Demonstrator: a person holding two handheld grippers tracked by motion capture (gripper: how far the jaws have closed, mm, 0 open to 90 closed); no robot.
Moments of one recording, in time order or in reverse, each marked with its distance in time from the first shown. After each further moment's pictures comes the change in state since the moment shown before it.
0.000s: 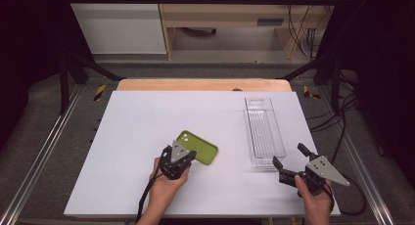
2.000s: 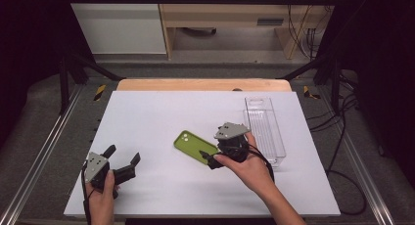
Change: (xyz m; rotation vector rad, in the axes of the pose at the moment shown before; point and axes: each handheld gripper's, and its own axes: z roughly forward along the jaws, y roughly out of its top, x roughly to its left) left arm 0.103 -0.076 -0.110 -0.353 0.264 -0.222; right arm 0.147 0.089 0.130 0.411 0.408 -0.251
